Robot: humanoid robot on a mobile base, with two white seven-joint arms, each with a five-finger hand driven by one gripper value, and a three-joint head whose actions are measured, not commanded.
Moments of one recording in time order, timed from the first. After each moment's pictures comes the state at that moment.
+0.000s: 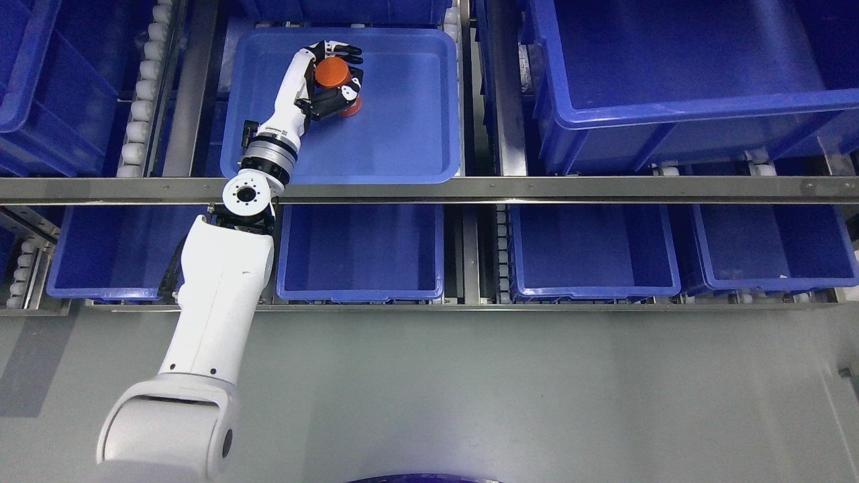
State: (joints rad) left arm -0.69 0.00 -0.05 -0.94 -0.10 -0.19 -0.13; right arm 0.00 0.00 0.00 0.00 0.00 0.04 0.03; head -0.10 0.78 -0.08
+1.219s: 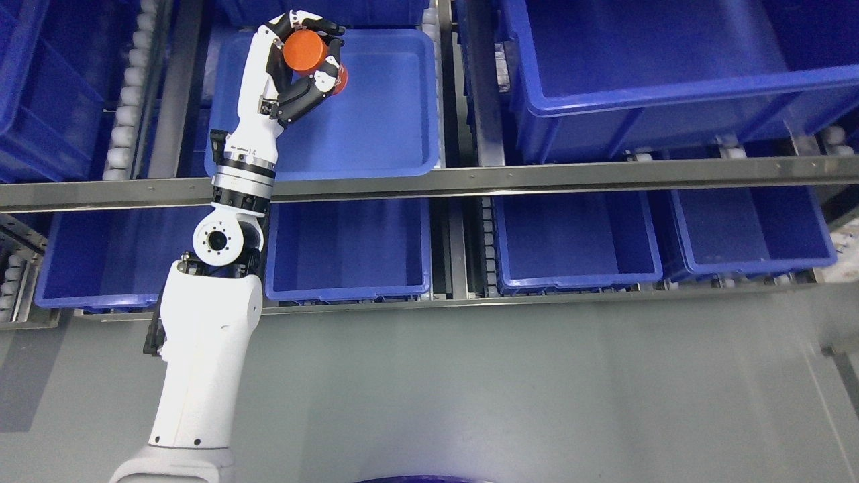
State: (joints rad) left arm -0.44 0.00 -0.04 -1.41 0.05 -0.40 -0.16; right arm 0.00 0.00 0.00 0.00 0.00 0.04 0.03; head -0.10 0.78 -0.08
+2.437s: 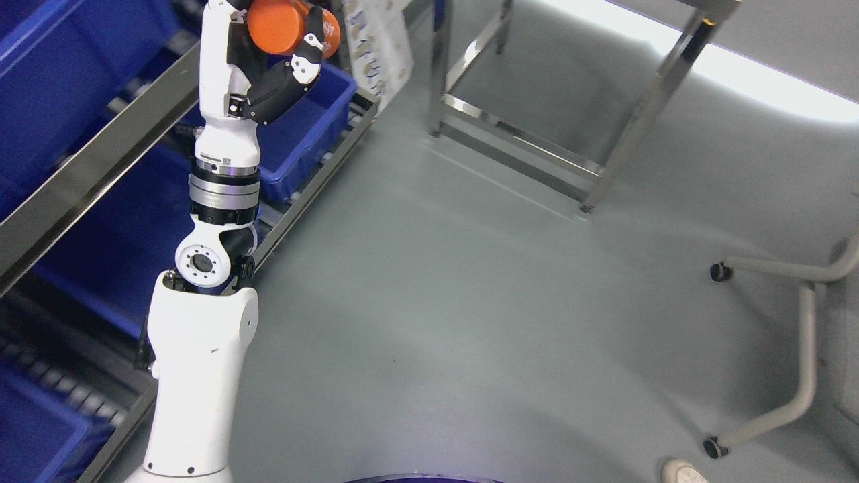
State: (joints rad) left arm -0.40 0.00 -0.07 -1.63 0.07 -0.55 -0.15; right arm 0.00 0.00 0.00 0.00 0.00 0.04 0.03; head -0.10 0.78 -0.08
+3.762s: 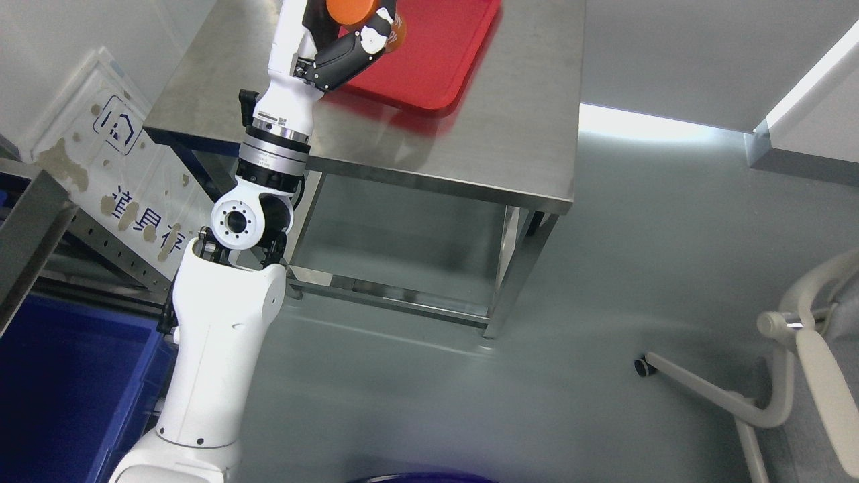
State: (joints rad) left arm -0.51 0.00 -0.19 -1.60 0.13 -0.21 -0.12; right arm 0.00 0.00 0.00 0.00 0.00 0.03 0.03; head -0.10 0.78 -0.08
